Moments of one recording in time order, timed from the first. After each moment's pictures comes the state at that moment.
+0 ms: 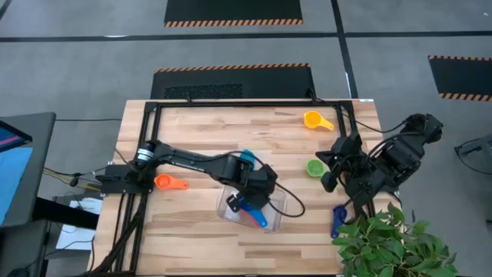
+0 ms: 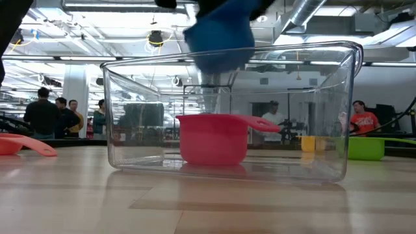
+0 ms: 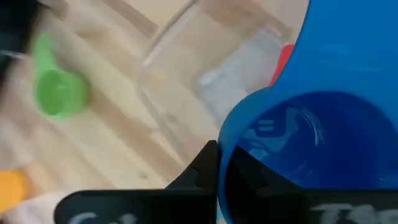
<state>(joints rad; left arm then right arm) -0.19 2.08 1.99 -1.05 -0.03 0.74 0.68 1.27 1.61 -1.51 0.92 1.13</state>
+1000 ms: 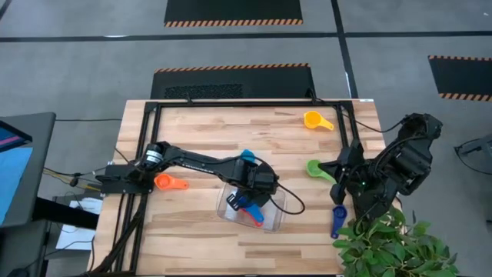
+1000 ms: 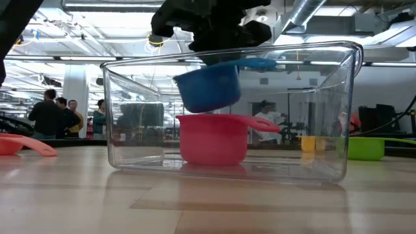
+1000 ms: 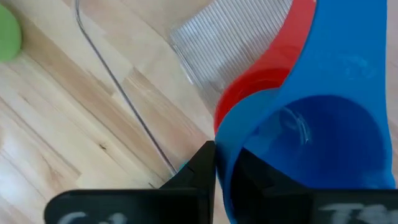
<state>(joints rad) -0.18 2.16 1.99 -1.13 -0.07 0.67 0.81 1.26 1.61 -1.48 0.92 1.15</state>
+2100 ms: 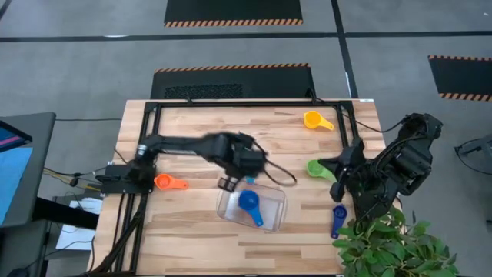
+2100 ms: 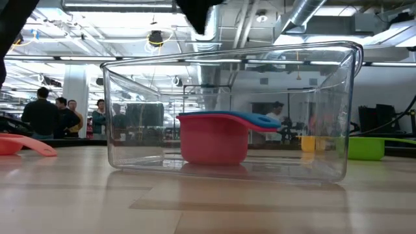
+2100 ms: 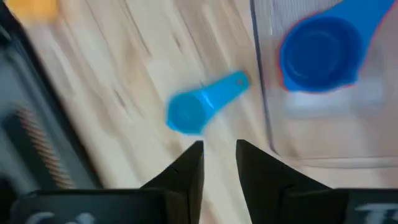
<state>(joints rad) -0.13 2.07 2.29 -1.57 -0.25 0.31 0.80 1.26 1.61 -1.48 1.01 1.10</state>
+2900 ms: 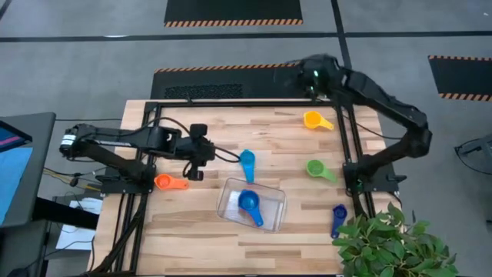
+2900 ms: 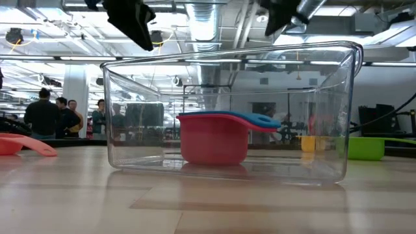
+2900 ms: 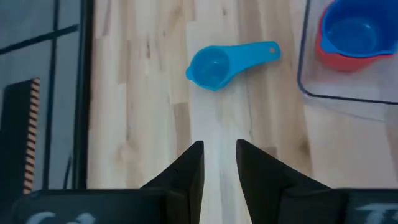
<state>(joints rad) -0.05 1.28 1.20 -0.92 -0.29 0.17 -0.47 1.39 1.61 -0.81 0.49 0.36</state>
